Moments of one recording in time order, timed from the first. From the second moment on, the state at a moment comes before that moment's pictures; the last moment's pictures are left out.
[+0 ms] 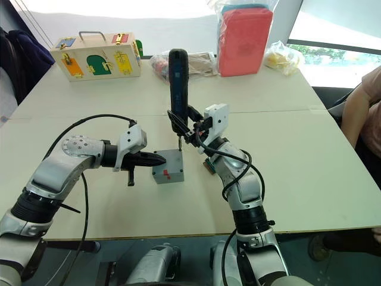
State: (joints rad) left arm -0.54 0.72 -0.22 -0.16 -0.30 0.60 -1.10; right arm -0.48 -0.03 0.07 -0.05 0.36 0.22 0.47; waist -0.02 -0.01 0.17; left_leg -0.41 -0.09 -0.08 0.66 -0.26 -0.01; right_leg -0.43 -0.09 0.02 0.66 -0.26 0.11
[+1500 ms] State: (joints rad) left arm -0.46 0.72 -0.24 -0.20 -0.28 0.59 -1.07; right arm -0.38 -0.09 0.14 -0.11 0.33 0.26 0.51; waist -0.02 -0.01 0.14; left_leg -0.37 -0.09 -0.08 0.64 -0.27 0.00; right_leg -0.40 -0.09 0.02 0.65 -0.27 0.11
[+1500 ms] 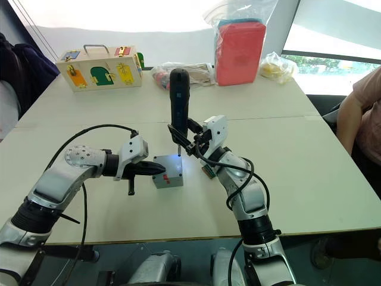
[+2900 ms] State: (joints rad) left arm -0.47 0.78 -0.23 -0.37 -0.41 0.65 -1.13; right arm -0.92 -0.92 0.20 0.39 0.91 1.61 0.39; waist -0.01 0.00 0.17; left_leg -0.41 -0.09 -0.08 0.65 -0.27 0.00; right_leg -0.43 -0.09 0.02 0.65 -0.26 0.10
